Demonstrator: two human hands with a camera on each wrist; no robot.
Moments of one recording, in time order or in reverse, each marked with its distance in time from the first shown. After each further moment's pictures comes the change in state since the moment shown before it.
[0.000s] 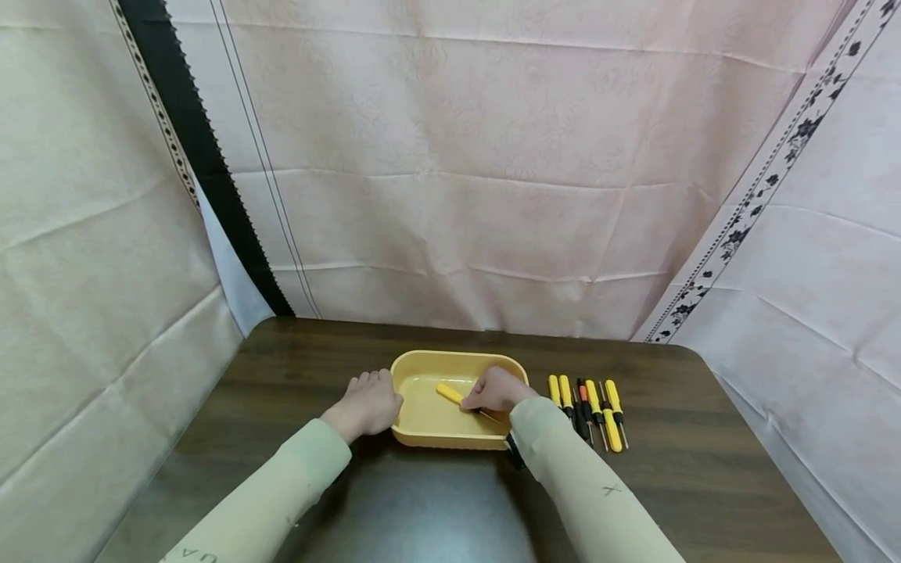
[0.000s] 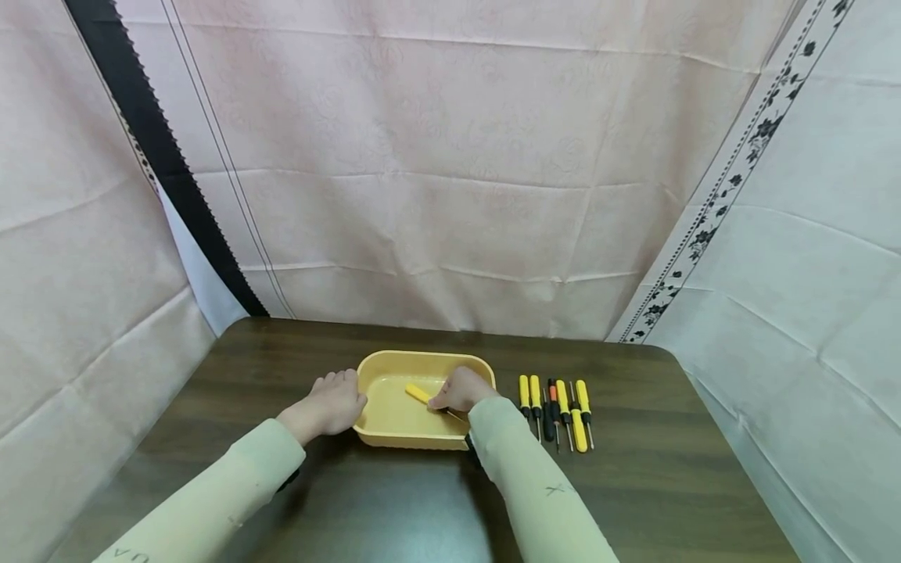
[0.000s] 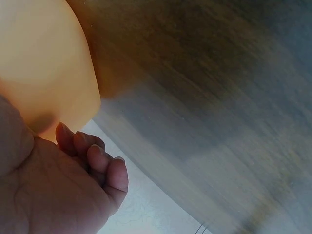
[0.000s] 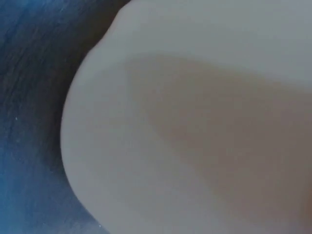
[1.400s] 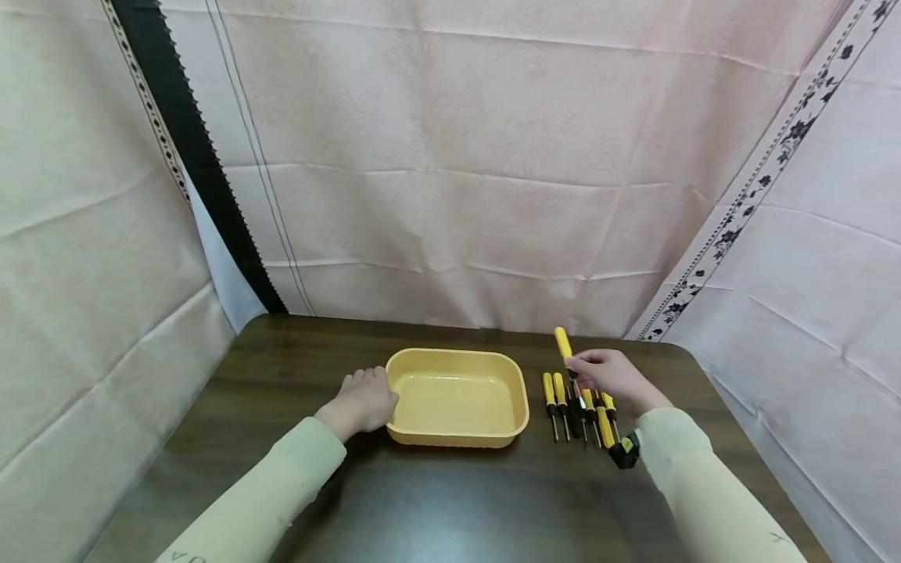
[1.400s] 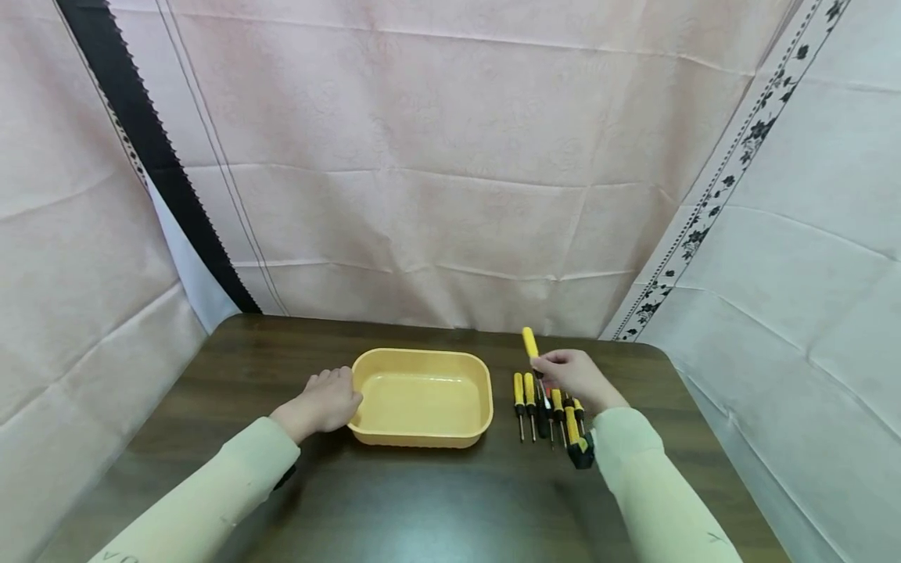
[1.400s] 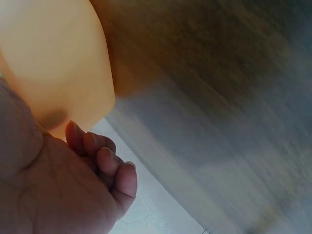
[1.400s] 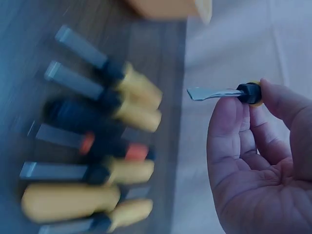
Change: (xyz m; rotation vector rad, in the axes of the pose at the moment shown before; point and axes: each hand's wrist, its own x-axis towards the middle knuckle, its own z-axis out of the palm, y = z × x) left_hand -0.001 0.001 -0.001 0.003 0.019 0.005; right_hand -0.081 0.121 -0.103 0.501 0.231 0.050
